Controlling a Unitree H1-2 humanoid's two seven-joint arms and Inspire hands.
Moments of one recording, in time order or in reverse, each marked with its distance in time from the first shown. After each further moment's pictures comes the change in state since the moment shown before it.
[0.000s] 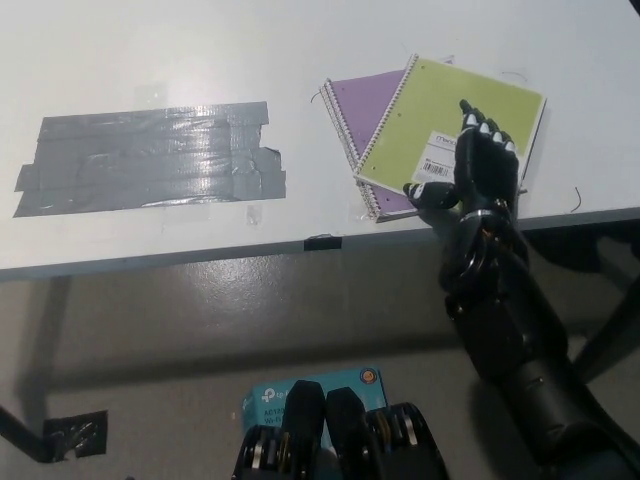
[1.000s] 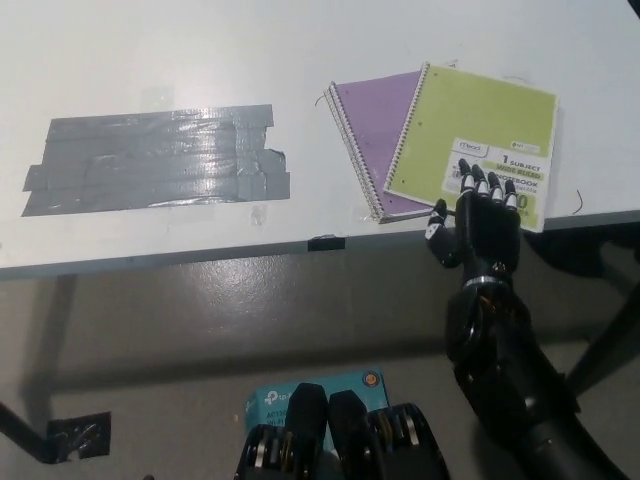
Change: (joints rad) left_arm -0.010 -0.011 -0.041 0.000 0.016 -0.009 -0.002; right_arm 0.158 -0.059 0.188 -0.010 -0.071 0.006 -0.037
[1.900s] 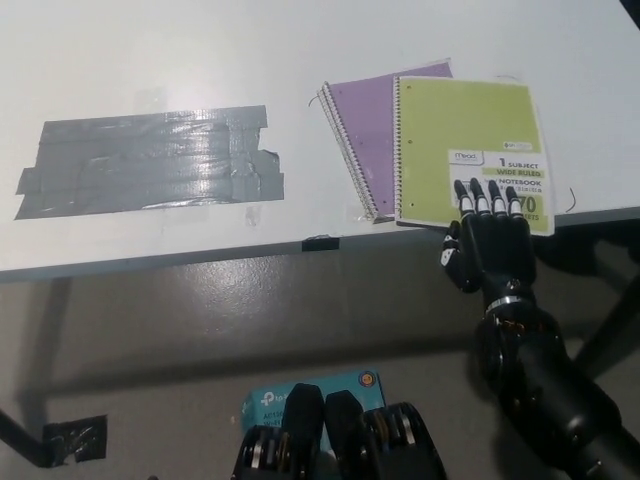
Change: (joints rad) left_arm -0.001 0.001 -0.006 0.000 0.010 0.000 0.000; right_arm 0.028 -0.146 0.237 -0.092 -0.057 0.000 0.106
